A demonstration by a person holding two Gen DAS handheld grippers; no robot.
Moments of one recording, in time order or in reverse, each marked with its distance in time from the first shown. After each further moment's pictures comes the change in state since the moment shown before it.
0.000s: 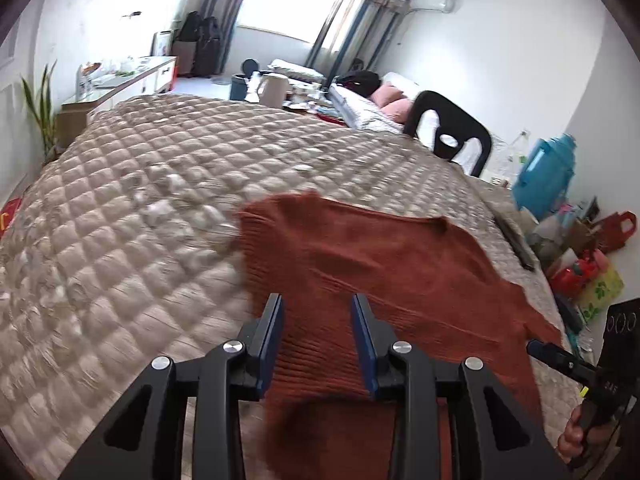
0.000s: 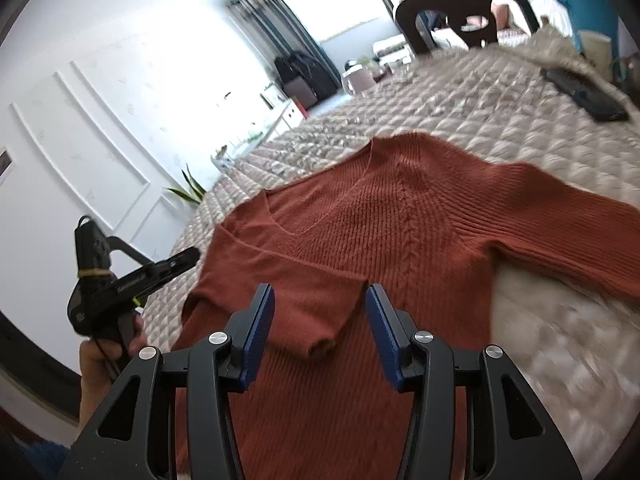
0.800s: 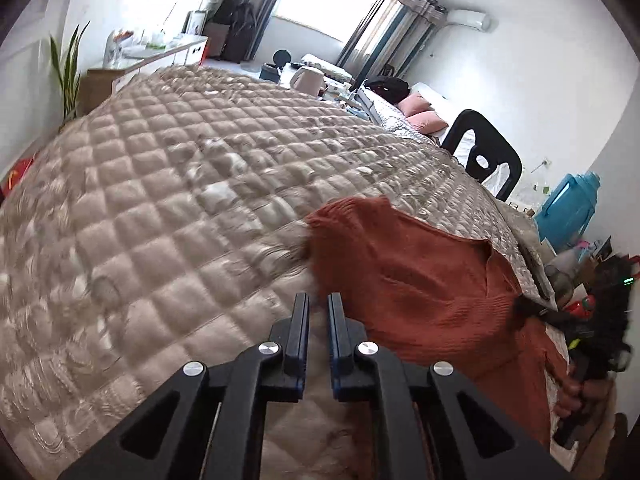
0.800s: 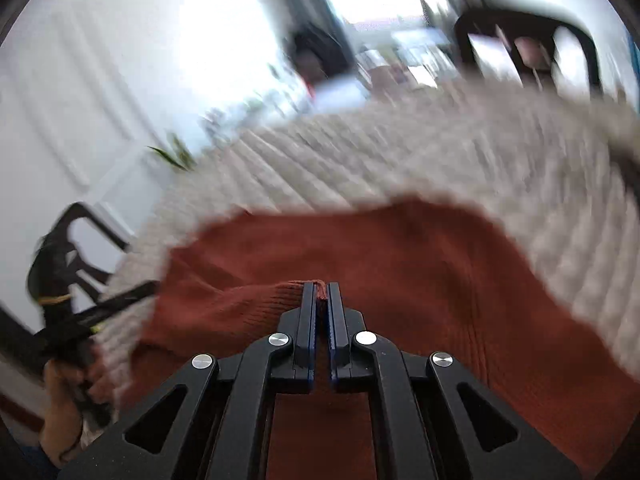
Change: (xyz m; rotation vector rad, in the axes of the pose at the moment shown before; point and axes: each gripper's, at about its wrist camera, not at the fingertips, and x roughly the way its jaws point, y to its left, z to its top) left arm 0.018 0.054 -0.002 -0.133 0.009 0.006; right arm 0.091 0.011 0.072 -0.148 0.117 -0.108
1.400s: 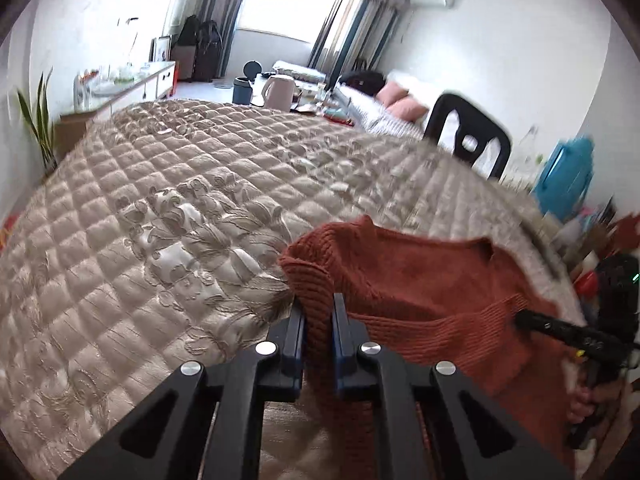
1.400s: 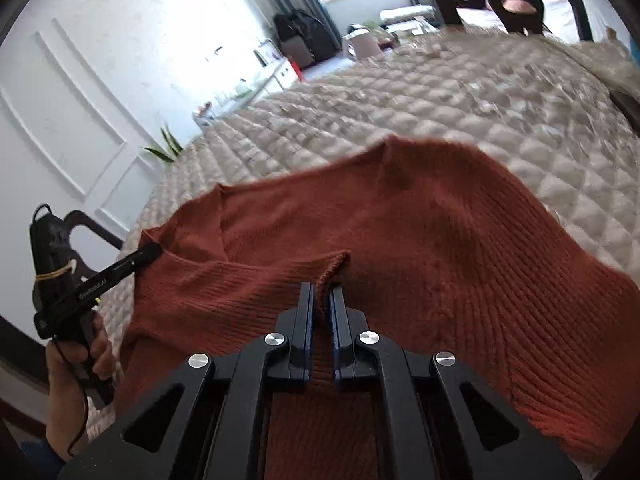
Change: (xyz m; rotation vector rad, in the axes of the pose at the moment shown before) left arm 0.021 -0.024 0.027 0.147 -0.014 -0.019; right arm 0.006 -0.010 -0.010 0.044 0.009 0.059
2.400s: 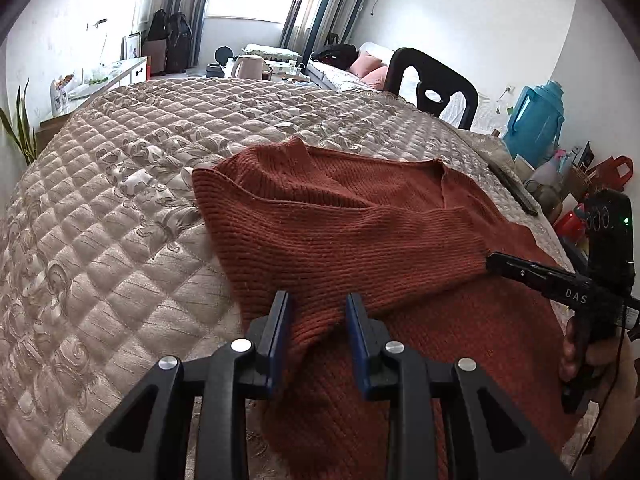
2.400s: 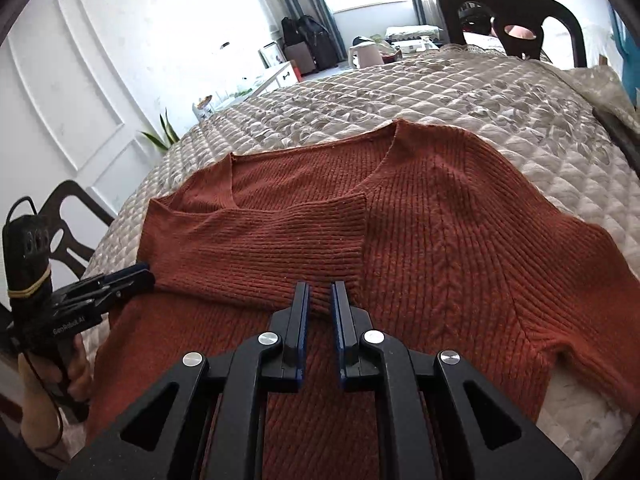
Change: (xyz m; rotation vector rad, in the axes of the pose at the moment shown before) left arm -0.024 -0.046 -0.060 0.116 0.093 -0.019; right arm -0.016 0.020 -0.043 -0.075 -0.025 -0.083
